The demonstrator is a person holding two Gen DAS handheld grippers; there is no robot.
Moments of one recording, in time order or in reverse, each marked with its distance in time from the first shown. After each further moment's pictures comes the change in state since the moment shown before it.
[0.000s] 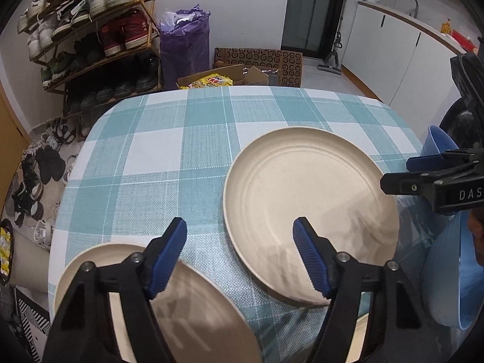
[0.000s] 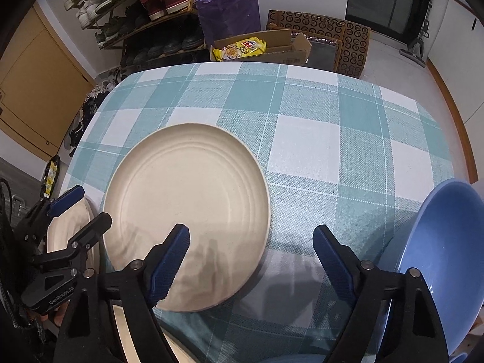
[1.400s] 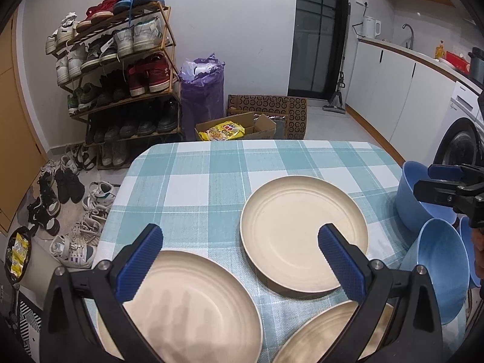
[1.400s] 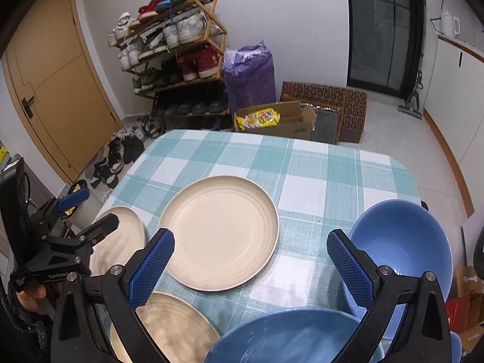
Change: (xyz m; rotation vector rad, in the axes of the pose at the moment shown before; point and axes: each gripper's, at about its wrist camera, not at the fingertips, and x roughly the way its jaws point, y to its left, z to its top) left arm -0.090 0.001 -0.005 -0.013 -0.207 0.057; right arm -0.118 0.012 -0.049 -0.052 -0.333 0.049
